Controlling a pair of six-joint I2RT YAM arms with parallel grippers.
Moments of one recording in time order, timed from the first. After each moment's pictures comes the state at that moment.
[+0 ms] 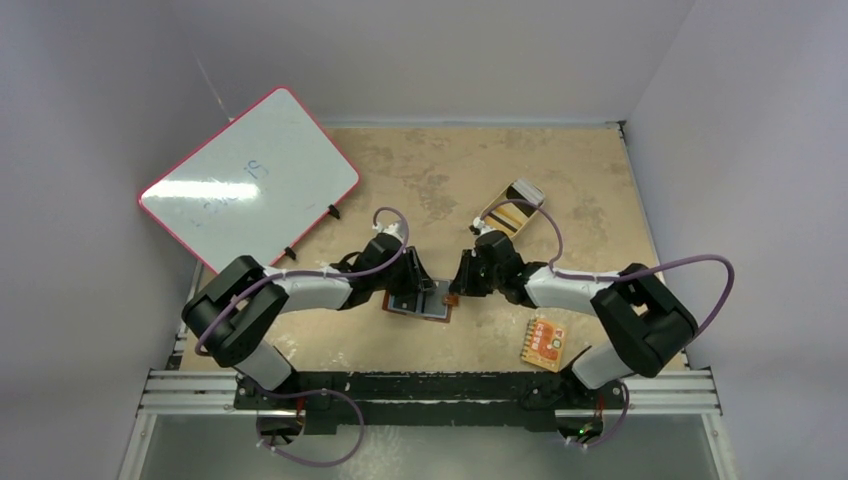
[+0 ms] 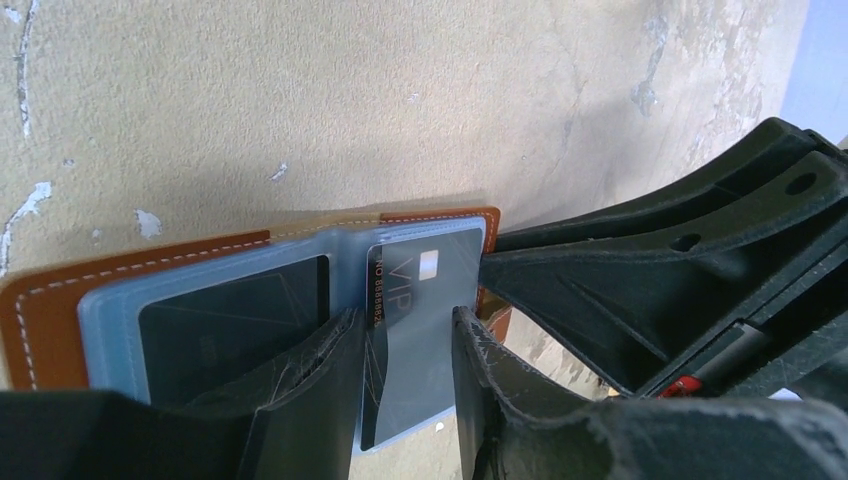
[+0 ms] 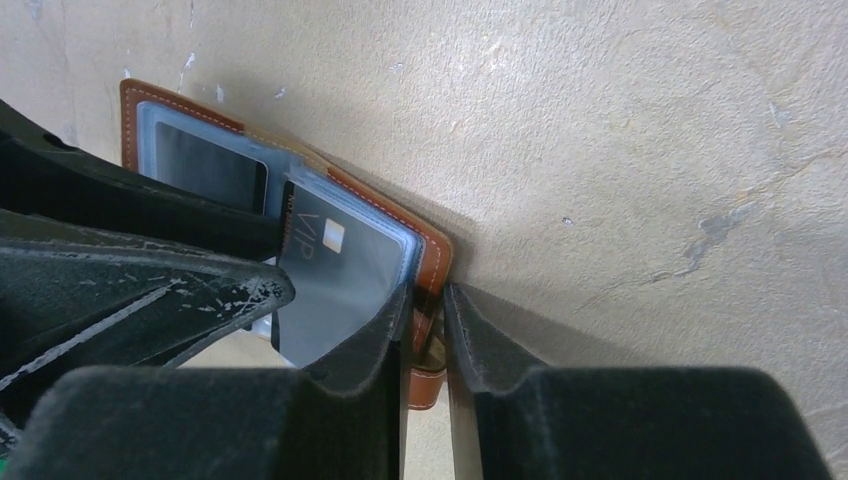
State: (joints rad) left arm -0.76 1.58 0.63 0.24 0.13 -0.97; right arm 0.67 1.50 0.58 0.10 -0.12 0.69
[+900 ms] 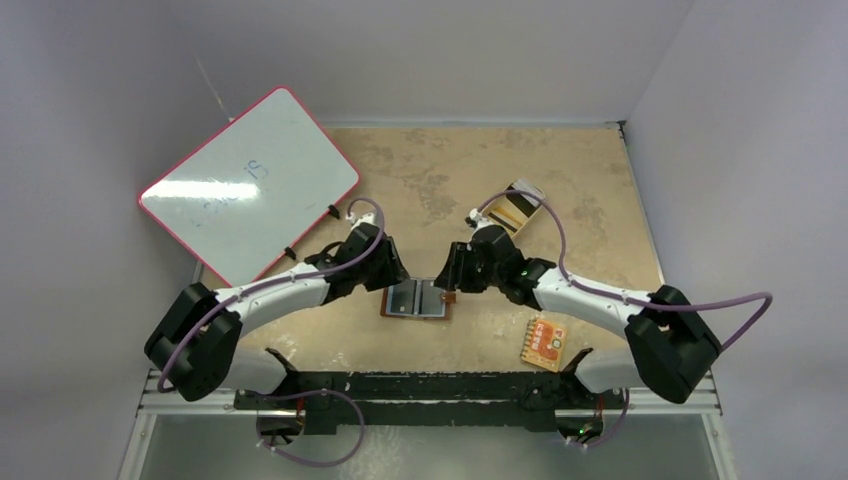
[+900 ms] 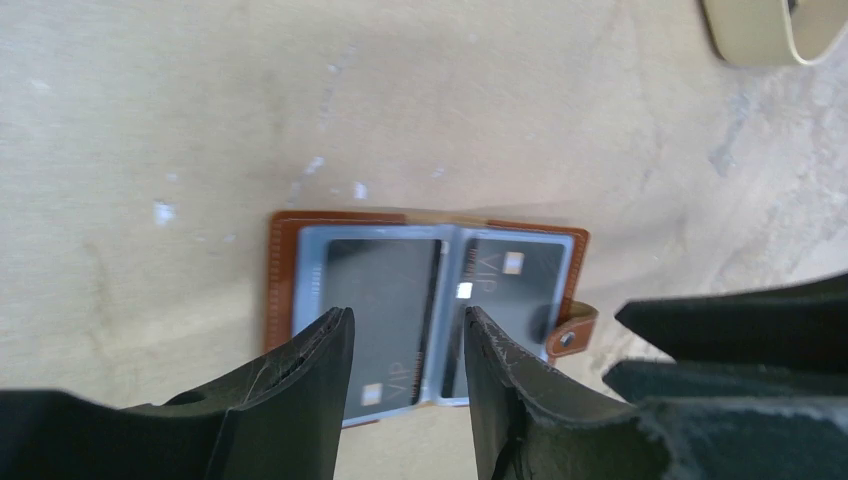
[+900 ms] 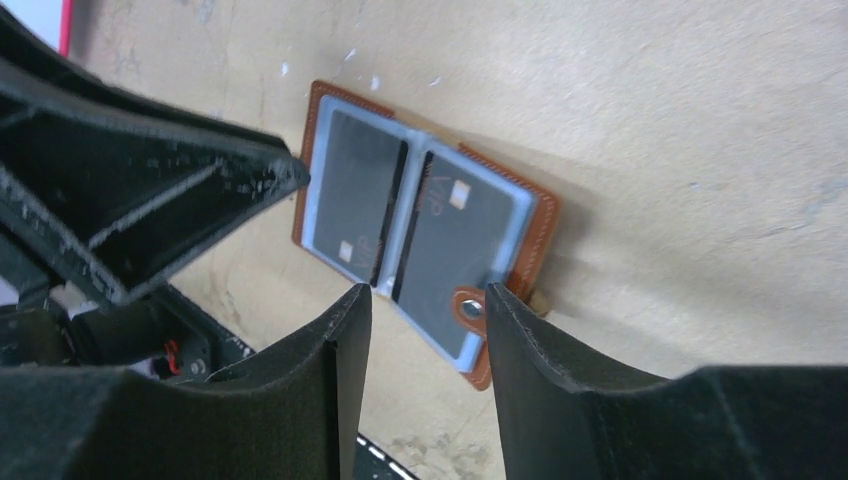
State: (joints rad) left arm -0.71 1.37 0.68 -0.14 -0.04 -0.89; right arm 0.73 1.34 0.67 -0.07 -0.10 0.76
